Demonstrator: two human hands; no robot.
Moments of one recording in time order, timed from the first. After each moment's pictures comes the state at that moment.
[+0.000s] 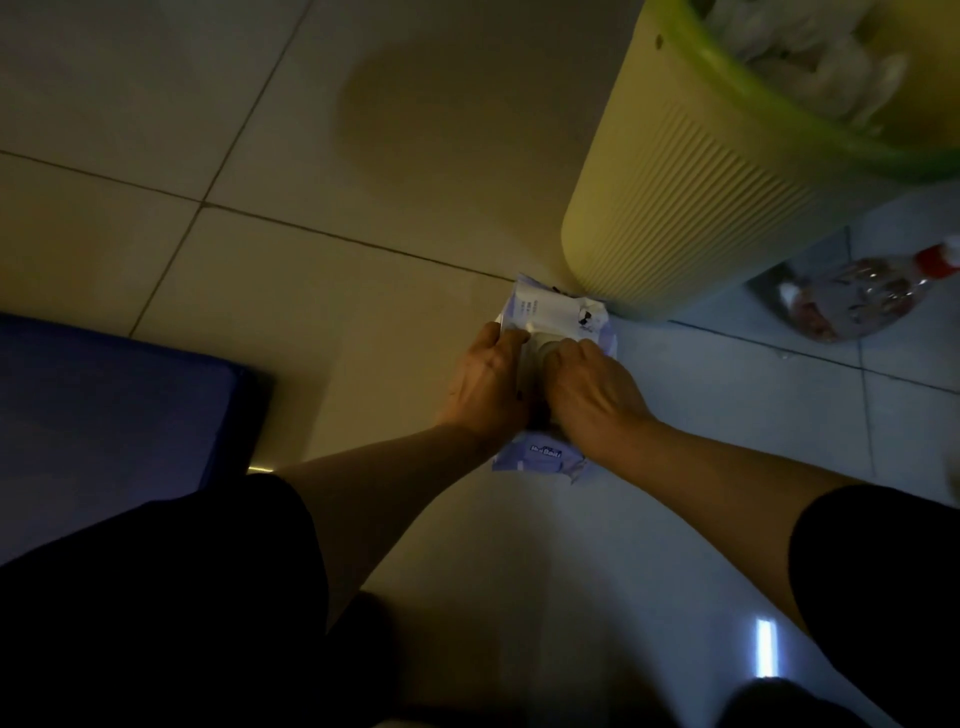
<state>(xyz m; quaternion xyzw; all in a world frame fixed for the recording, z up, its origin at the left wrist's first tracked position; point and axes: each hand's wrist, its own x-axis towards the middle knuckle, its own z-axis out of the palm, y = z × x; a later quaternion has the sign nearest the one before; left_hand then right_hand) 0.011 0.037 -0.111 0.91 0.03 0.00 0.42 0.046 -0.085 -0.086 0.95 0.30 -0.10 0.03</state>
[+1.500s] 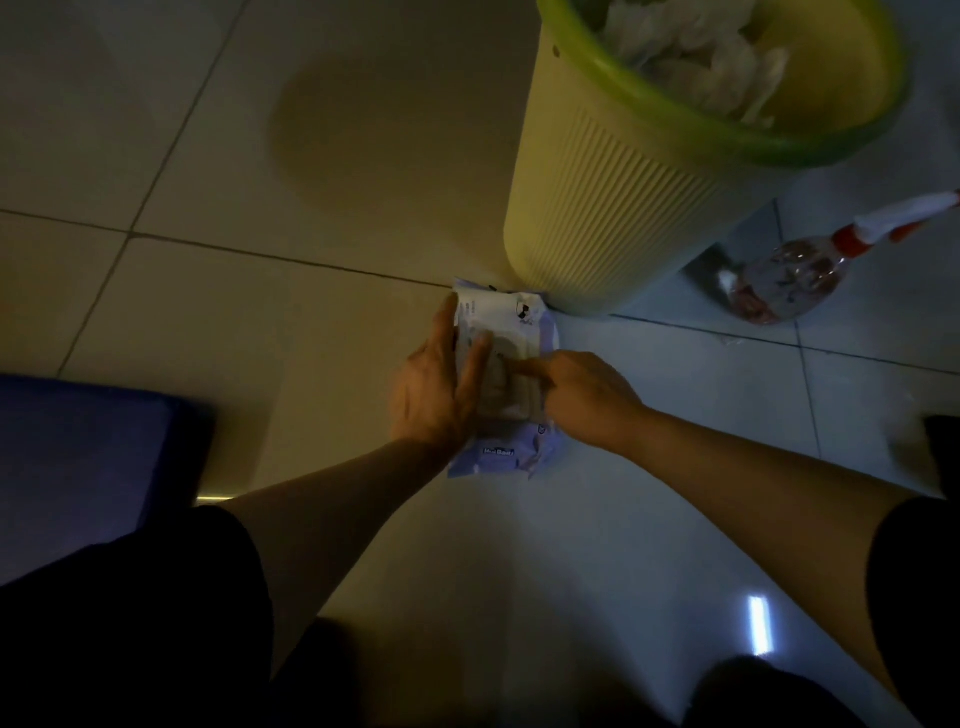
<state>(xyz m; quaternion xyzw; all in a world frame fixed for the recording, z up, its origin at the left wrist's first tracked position) 0.013 0.028 -0.104 0.83 0.10 0.03 0.55 0.058 -0.128 -0.068 0.93 0.15 -0.27 -0.20</state>
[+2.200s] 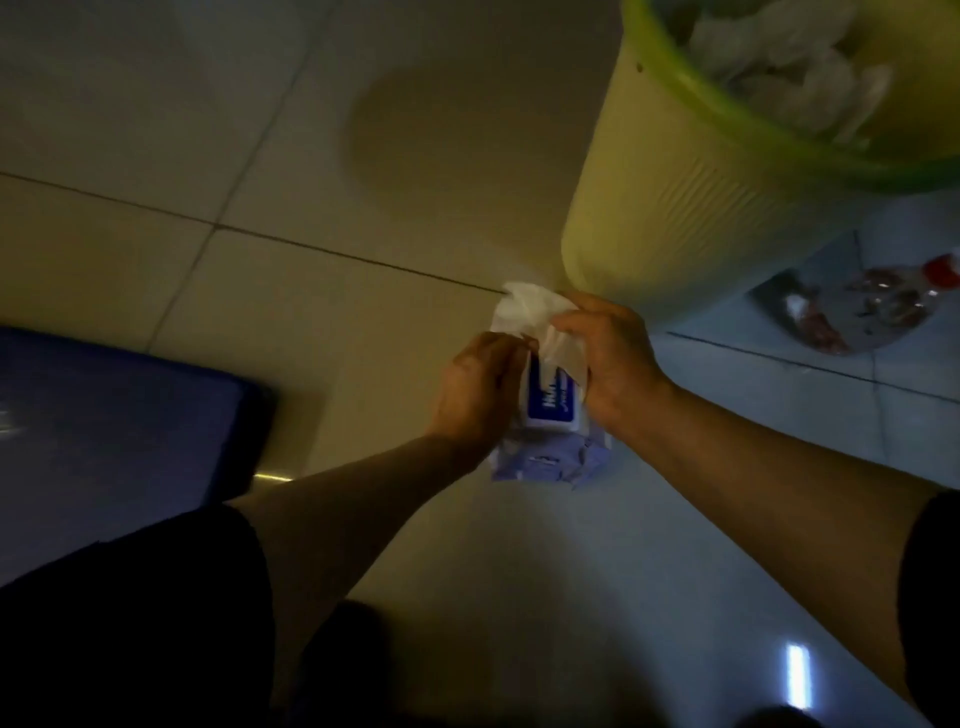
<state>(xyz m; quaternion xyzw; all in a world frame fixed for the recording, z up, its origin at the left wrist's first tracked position) 0.012 0.040 -0.089 0.85 0.10 -0.01 0.51 0.077 -0.071 -0.052 0.70 -0.15 -0.20 -0.67</state>
